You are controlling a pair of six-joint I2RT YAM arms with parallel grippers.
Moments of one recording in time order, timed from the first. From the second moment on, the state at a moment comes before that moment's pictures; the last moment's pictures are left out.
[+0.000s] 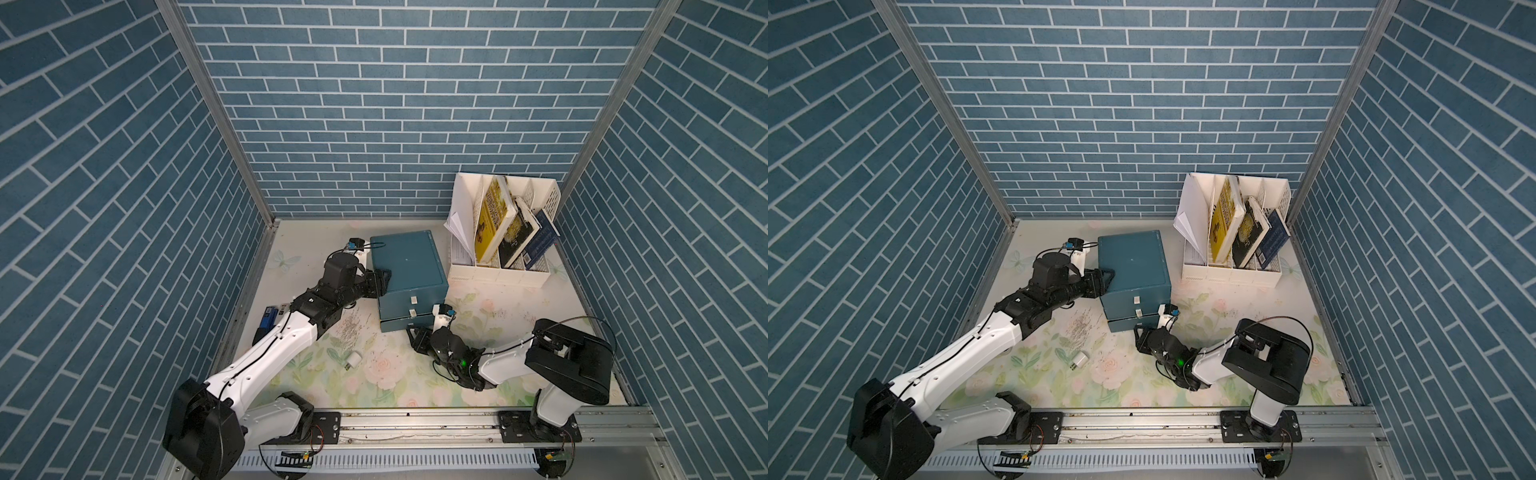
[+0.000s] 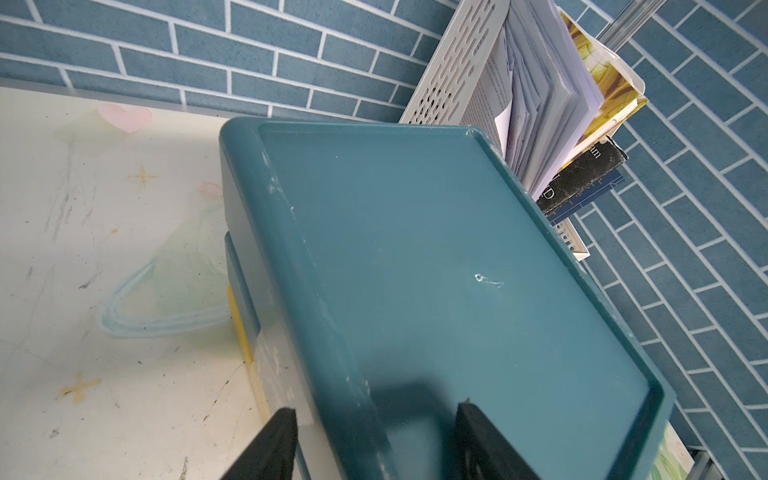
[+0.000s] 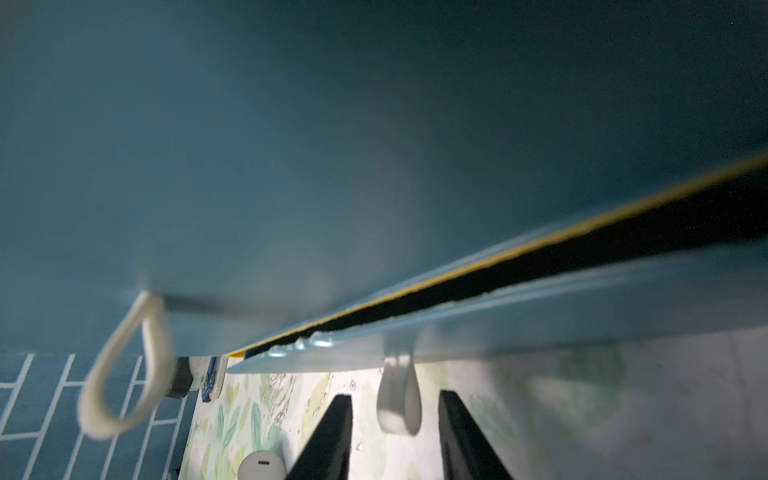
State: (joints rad) left arm -0.52 1.18 0.89 -0.22 0.09 -0.44; right arm 1.12 1.69 0.46 0.76 0.31 1.12
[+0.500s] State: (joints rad) left arm -0.52 1.18 0.89 -0.22 0.08 -0.43; right arm 1.16 1.66 0.48 0.66 0.37 1.07
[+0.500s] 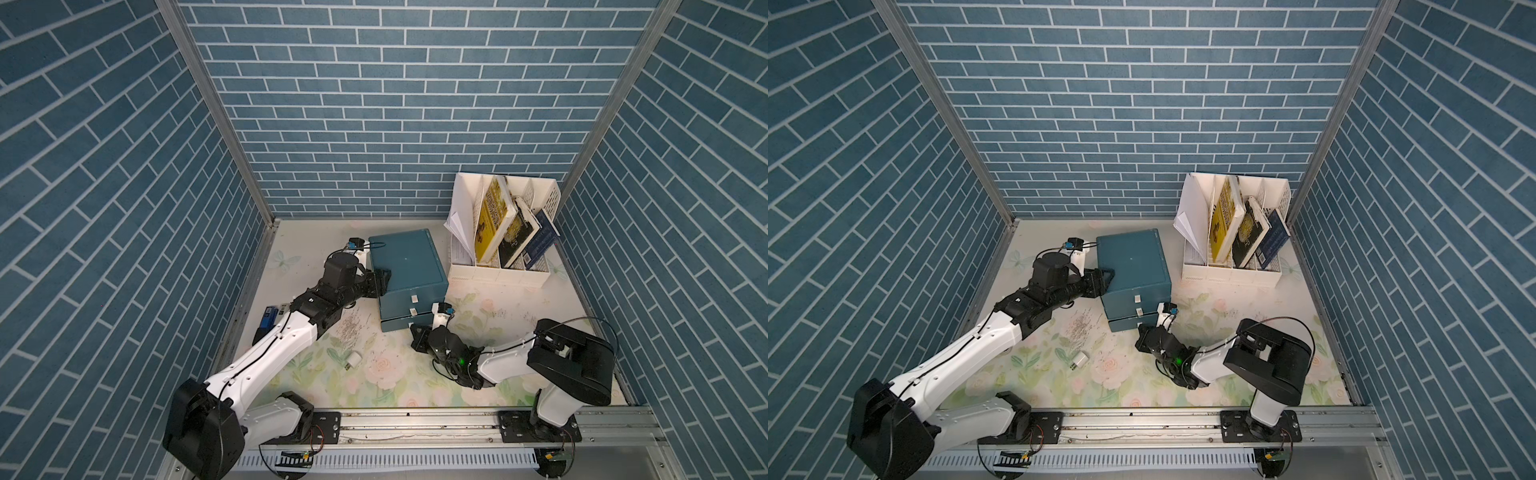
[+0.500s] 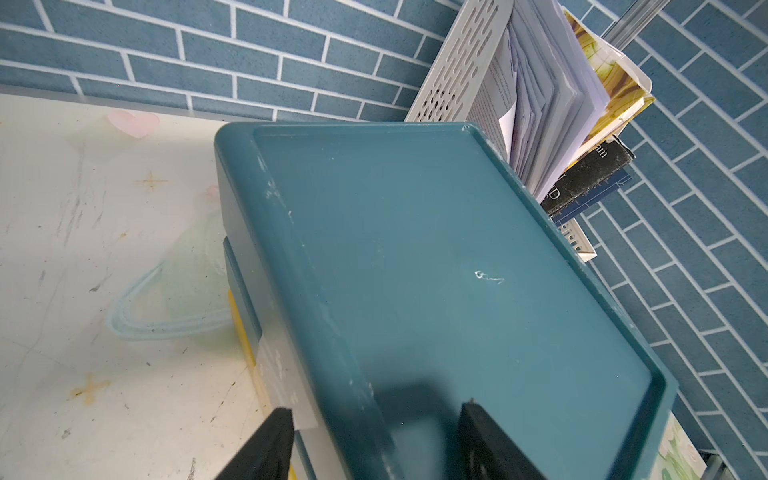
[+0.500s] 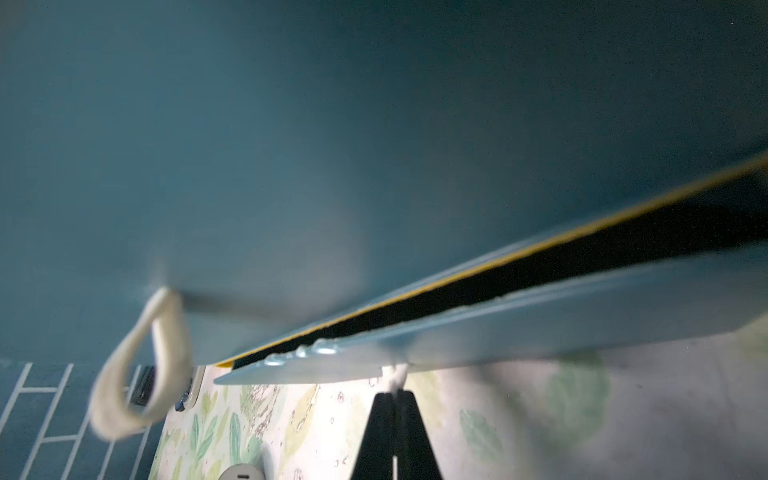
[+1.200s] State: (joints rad) left arm -0.51 1.20 0.89 -0.19 0.10 -0.43; right arm 1.44 1.47 0.58 0.08 0.49 1.15
